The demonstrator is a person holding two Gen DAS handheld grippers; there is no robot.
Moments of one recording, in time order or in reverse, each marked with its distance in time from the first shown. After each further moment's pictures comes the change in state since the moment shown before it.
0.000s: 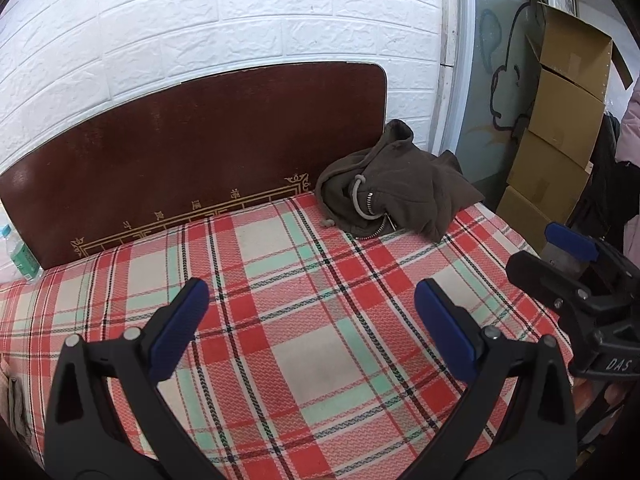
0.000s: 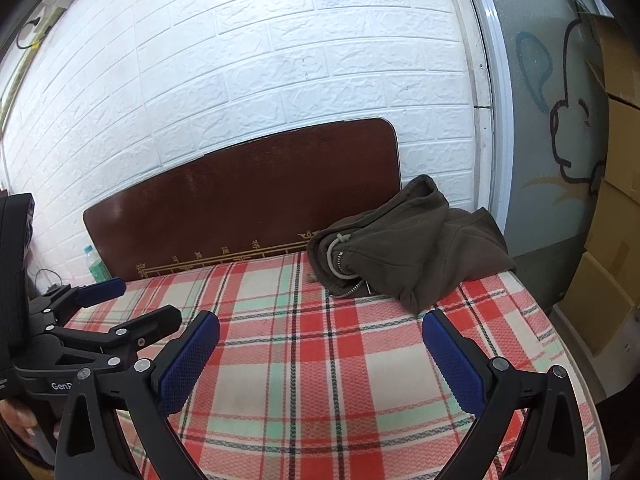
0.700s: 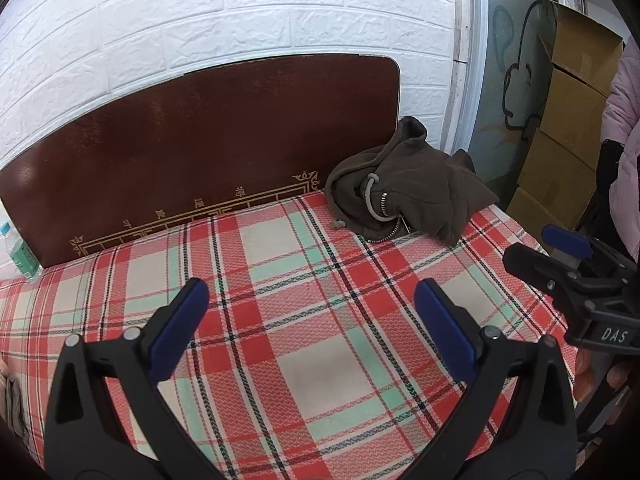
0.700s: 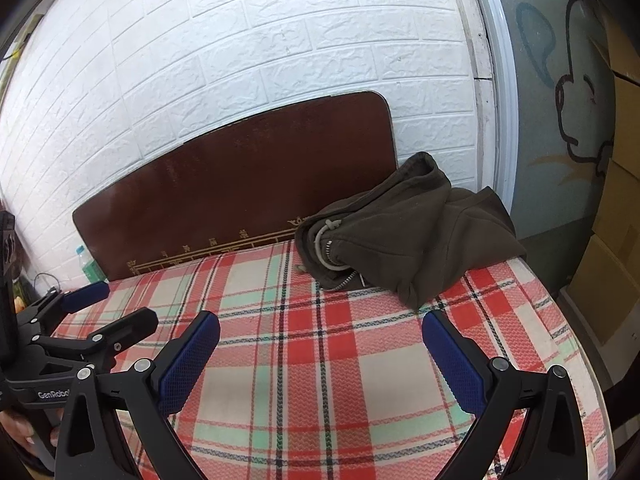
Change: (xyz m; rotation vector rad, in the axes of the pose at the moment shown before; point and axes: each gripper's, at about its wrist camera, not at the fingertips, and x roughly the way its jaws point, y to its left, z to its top) left arm 0.028 0.006 0.006 -0.011 0.016 0.014; right arm 0.041 -0.023 0.005 0.040 0.071 0.008
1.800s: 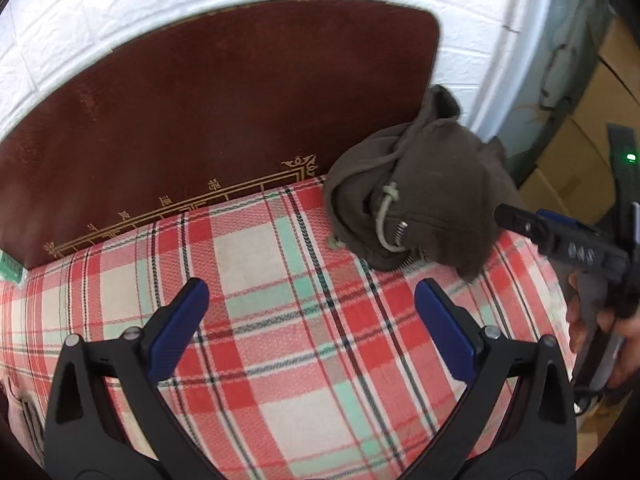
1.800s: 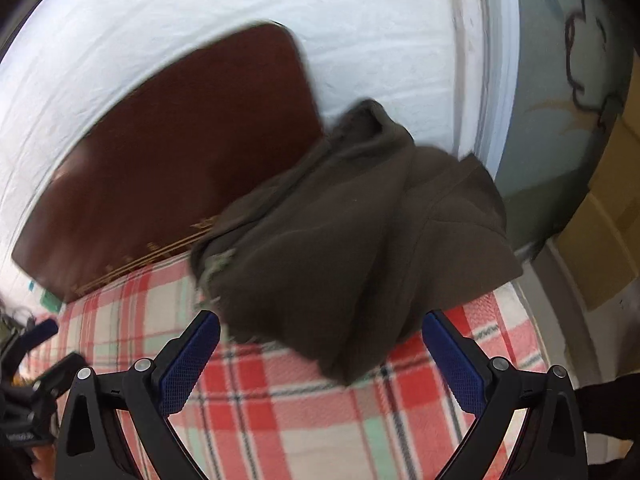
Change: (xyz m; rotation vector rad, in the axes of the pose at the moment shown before) left arm 0.114 -0.012 0.098 -0.066 0.316 0.024; right arm 0.144 -0.111 0.093 0.172 0.348 -0.076
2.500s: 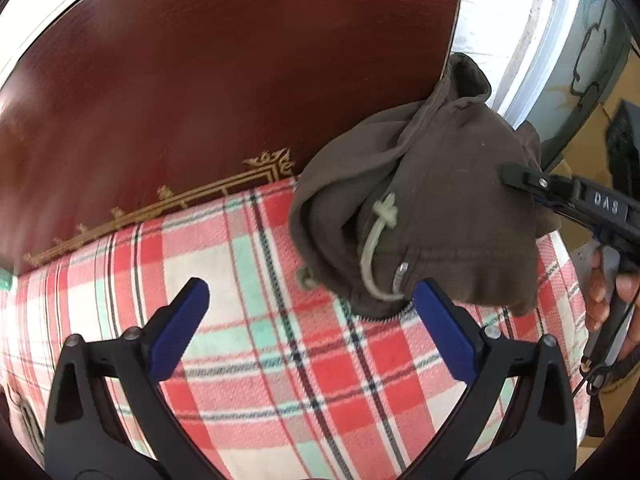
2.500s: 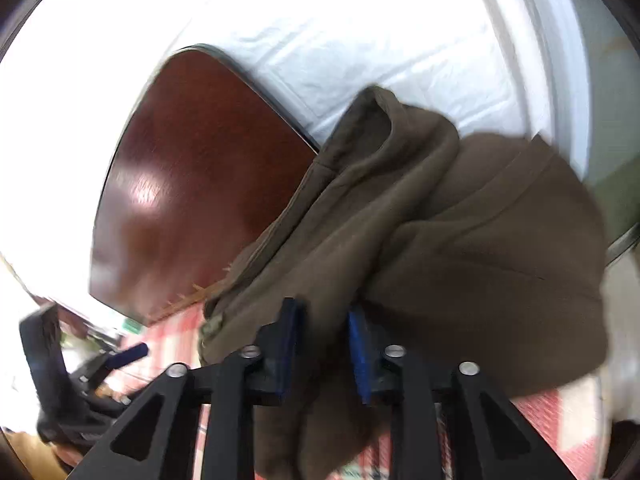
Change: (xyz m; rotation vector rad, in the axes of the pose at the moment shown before) left arm 0.076 -0.047 0.039 0.031 0.078 0.058; right arm 0.071 -0.077 0.050 0.071 0.024 0.444
